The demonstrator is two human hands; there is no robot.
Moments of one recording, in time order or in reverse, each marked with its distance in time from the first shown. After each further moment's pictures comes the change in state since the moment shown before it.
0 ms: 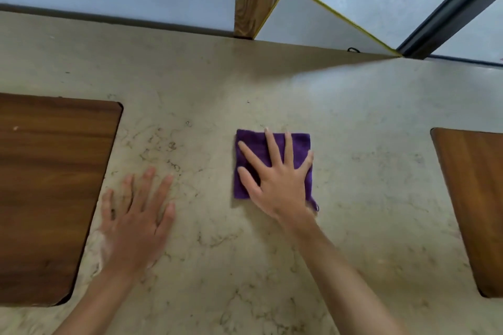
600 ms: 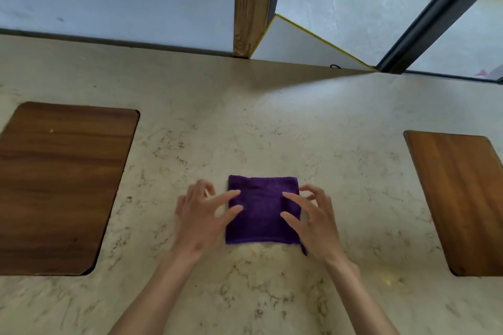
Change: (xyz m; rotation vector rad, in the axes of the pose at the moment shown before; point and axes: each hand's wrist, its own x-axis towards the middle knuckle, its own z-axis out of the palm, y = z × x) left_hand -0.025 0.096 -0.025 -0.368 0.067 0.153; right_hand -0.123 0.067 -0.032 0.510 -0.017 0.166
